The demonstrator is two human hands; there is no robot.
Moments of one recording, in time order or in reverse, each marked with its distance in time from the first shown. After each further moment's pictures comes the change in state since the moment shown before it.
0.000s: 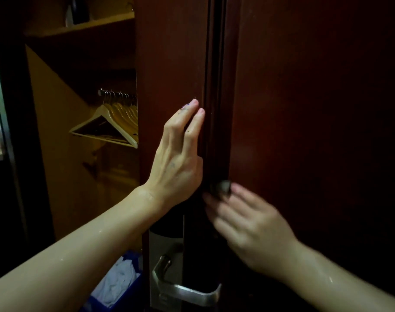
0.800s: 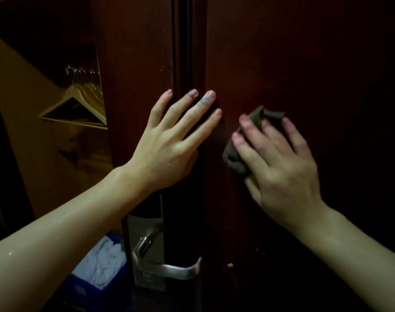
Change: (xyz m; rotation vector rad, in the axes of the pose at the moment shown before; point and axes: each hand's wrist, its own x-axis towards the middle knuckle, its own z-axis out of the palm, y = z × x) left_hand 0.001 0.014 0.003 0.257 -0.247 0.294; right_hand -0.023 0.046 -0.017 -0.075 0.258 0.394
